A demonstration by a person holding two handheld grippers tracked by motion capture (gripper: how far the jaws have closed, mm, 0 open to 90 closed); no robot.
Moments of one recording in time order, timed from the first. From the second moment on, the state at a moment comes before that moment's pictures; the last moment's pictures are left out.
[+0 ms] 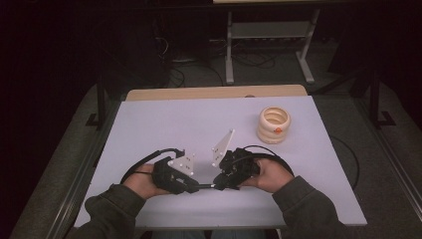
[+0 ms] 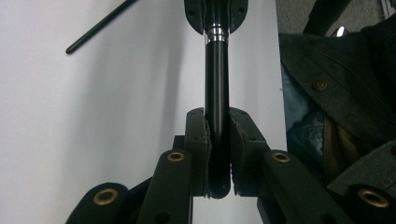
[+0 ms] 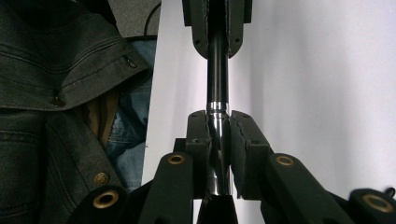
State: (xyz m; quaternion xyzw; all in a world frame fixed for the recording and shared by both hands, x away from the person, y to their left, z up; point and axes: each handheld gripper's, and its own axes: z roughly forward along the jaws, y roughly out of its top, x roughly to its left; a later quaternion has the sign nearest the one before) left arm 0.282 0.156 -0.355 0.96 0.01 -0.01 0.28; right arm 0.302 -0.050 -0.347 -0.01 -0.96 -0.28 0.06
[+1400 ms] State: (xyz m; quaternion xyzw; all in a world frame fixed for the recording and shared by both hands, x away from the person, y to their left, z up) left arm 0.278 0.171 -0.366 0.94 0.05 -0.02 0.34; right arm 0.306 -0.050 -0.337 0.01 -0.96 -0.28 0.06
